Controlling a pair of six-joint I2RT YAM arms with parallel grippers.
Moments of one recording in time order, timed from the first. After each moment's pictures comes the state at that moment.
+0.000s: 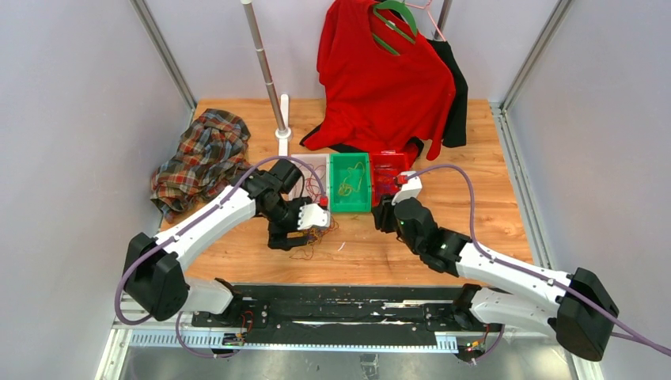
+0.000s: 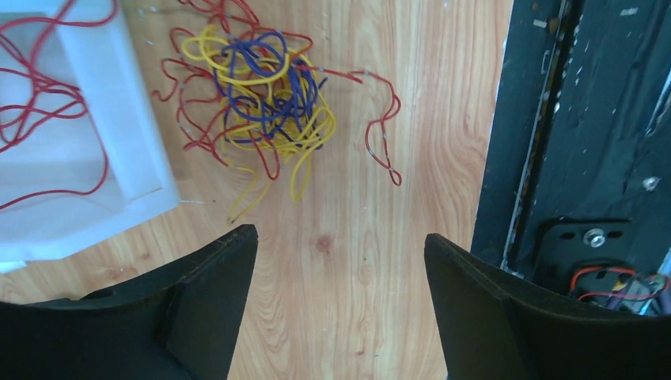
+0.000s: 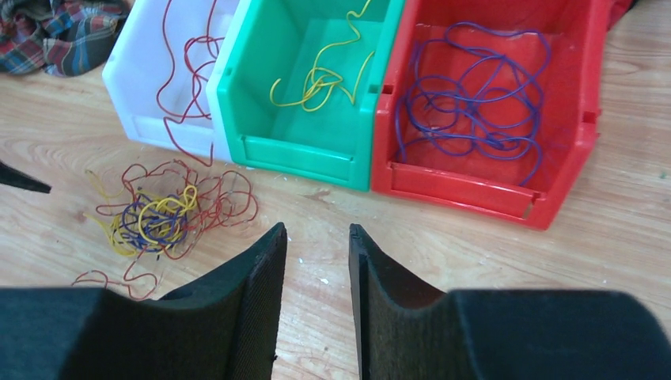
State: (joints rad) left arm -0.59 1.33 1.06 -1.05 0.35 0.96; right arm 0.91 1.00 0.55 0.03 0.45 0.46
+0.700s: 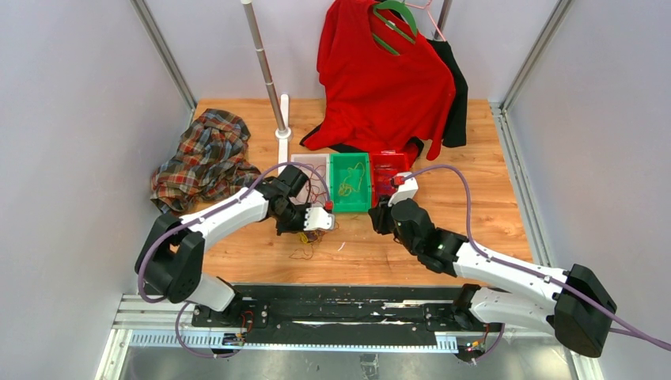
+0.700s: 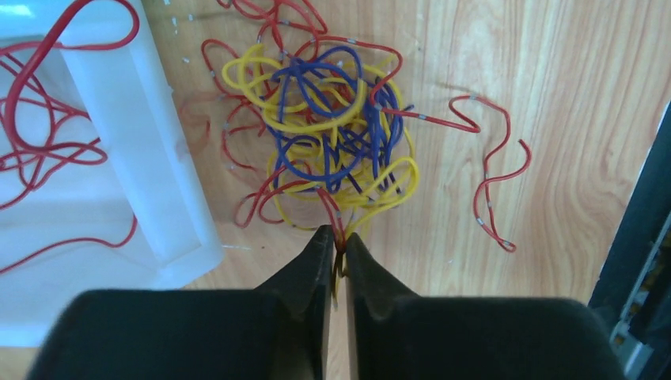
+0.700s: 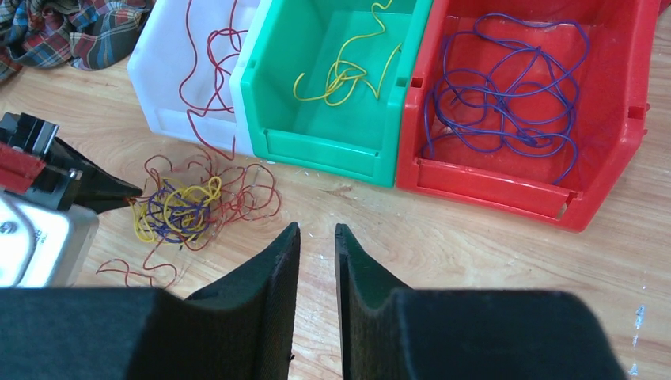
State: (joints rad) left arm -0.57 1.46 0.91 -0.74 0.27 1.04; right arm 0.93 1.03 0.55 0.06 0.42 0.49
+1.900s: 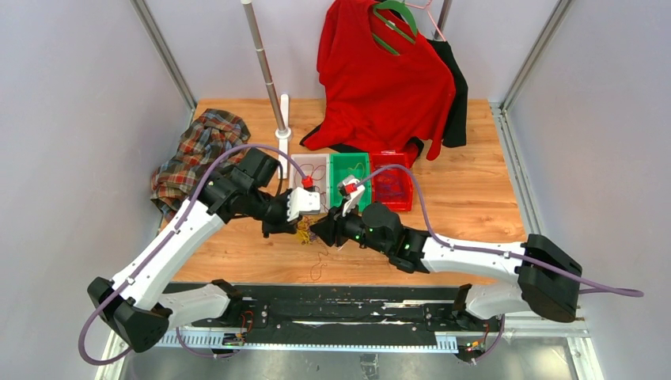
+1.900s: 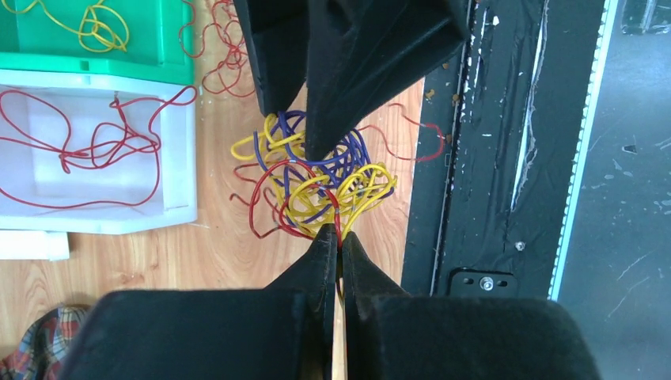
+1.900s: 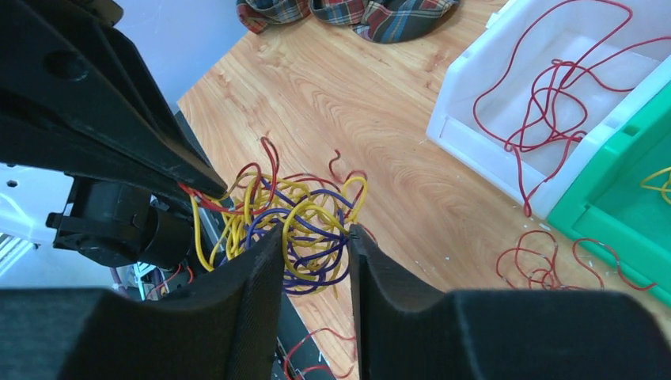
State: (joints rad) left arm -0.59 1.12 1.20 -1.16 0.55 0.77; right arm 1.12 1.29 0.68 0.41 0.07 0.43
